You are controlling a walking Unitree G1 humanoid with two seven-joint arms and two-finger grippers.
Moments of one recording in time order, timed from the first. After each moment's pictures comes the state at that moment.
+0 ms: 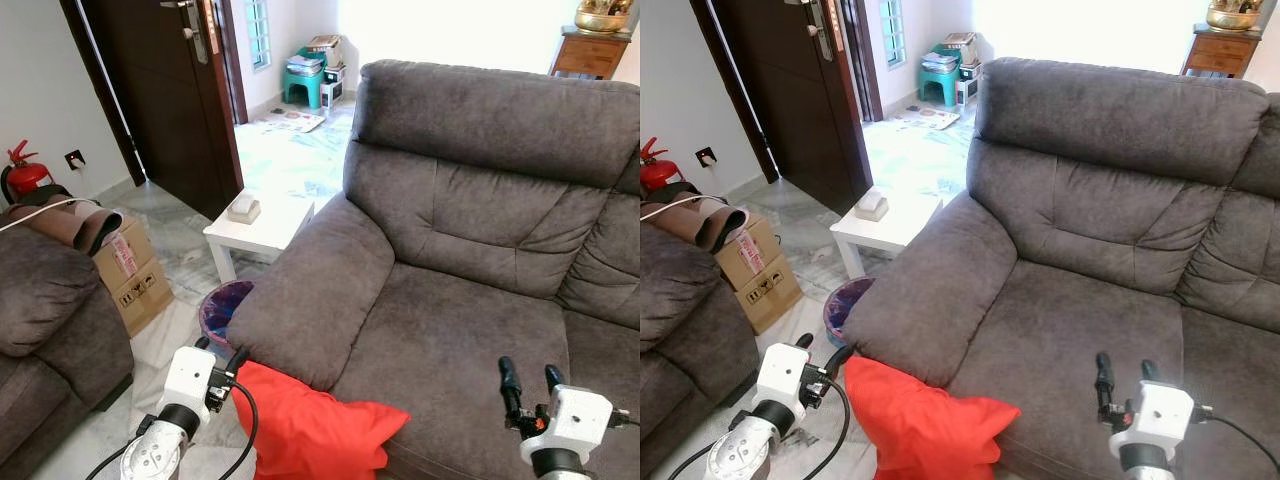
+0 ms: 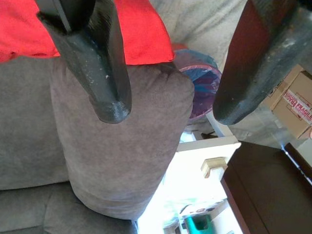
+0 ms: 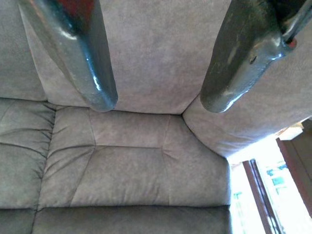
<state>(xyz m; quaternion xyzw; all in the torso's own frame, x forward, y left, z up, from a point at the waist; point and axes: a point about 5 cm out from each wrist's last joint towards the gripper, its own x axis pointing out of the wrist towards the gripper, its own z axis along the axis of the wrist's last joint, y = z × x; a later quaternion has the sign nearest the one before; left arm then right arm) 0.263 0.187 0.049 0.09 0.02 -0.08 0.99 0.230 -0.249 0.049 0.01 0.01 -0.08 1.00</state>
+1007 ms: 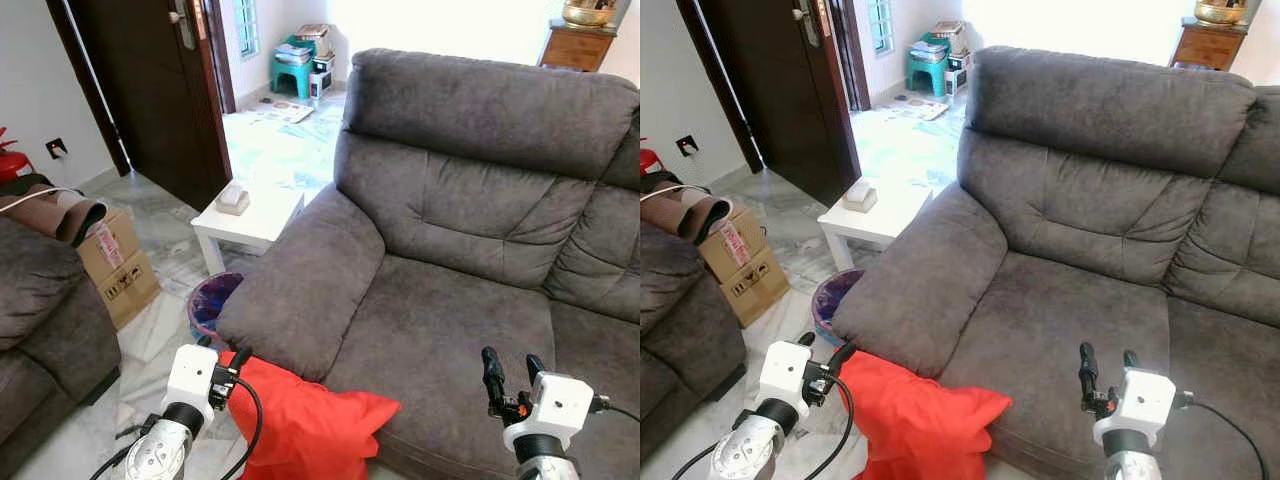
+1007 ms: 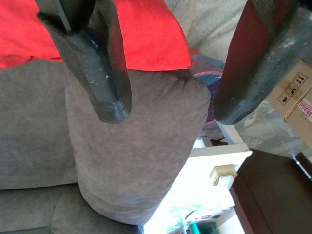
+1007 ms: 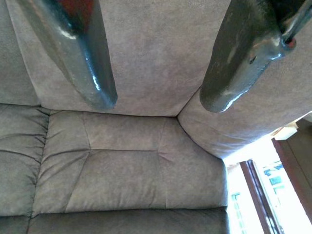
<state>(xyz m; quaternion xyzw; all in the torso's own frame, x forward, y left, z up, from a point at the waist) 0.260 0.182 0.050 0.08 0.03 -0.07 0.99 0.242 -0.232 0.053 0.03 0.01 -0.06 1.00</state>
